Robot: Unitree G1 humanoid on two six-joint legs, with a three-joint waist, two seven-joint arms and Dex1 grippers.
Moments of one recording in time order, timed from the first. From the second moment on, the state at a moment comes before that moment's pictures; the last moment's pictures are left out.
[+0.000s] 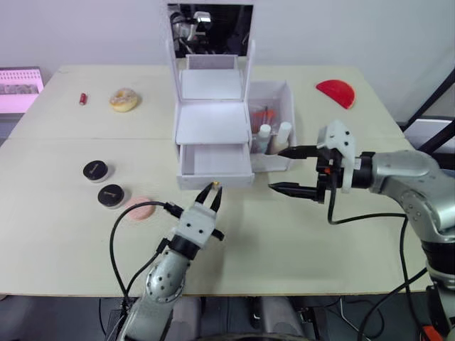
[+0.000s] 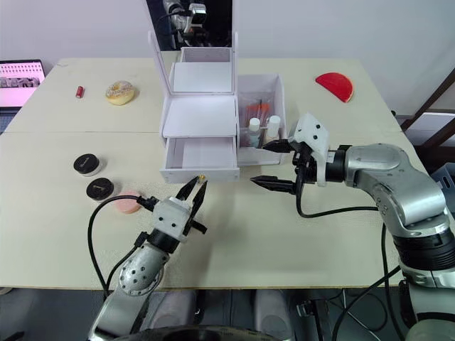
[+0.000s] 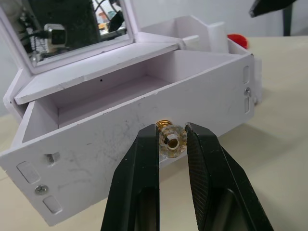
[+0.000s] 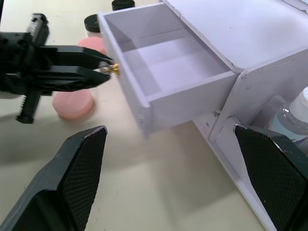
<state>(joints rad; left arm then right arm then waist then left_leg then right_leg) 0.24 0.16 -0.36 -0.52 0.23 -0.01 -0.11 -0.48 -0.86 0.00 -0.33 0.57 0.70 1.00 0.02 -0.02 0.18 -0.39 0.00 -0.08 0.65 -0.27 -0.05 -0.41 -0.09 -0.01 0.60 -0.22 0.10</state>
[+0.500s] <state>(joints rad) 0.30 0.20 -0.33 -0.57 0.14 -0.01 -0.17 -0.51 -0.85 0.02 -0.28 0.53 0.68 1.02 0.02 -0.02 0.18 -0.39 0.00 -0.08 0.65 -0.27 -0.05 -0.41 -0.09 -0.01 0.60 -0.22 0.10</state>
